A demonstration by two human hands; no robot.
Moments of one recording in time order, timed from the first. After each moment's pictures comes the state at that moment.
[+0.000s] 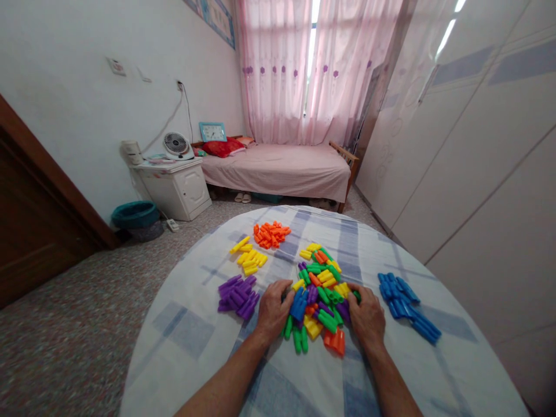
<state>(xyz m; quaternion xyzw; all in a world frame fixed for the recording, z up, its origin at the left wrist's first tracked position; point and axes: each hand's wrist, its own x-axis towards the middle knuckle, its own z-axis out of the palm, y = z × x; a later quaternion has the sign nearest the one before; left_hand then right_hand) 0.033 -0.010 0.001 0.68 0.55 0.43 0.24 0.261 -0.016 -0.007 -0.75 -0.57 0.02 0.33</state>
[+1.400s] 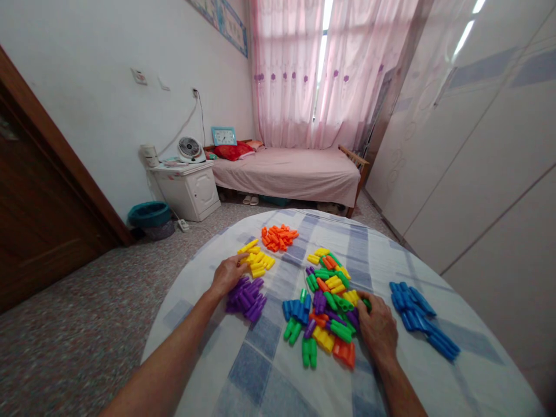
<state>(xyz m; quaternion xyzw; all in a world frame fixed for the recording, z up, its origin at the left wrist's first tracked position) -0.105 0.056 0.040 0.64 0.72 0.24 0.13 0.261 -0.016 -0.007 -0.76 -0.57 0.02 0.31</state>
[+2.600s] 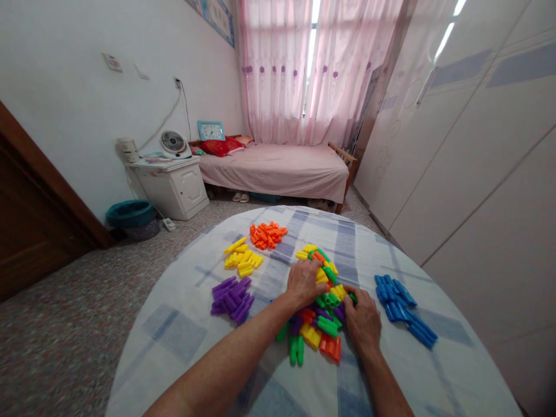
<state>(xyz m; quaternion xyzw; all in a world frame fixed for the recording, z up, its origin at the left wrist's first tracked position) 0.110 0.045 0.045 0.81 0.51 0.26 0.13 0.261 -0.016 -0.007 -0.75 -0.57 0.03 0.34</state>
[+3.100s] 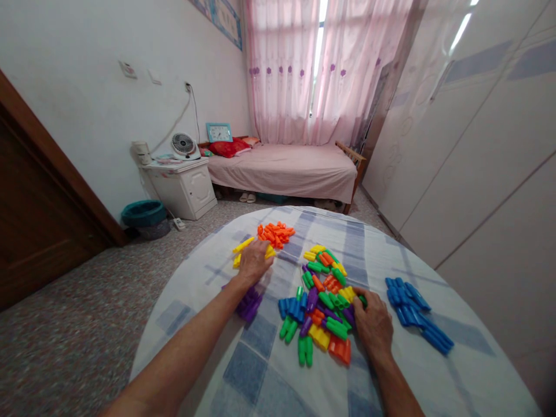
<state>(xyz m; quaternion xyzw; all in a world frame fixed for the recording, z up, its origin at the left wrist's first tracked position) -0.024 0.078 0.059 0.74 0.64 0.18 -0.04 0.261 -0.016 -0.005 -0.76 -0.57 0.03 0.31</state>
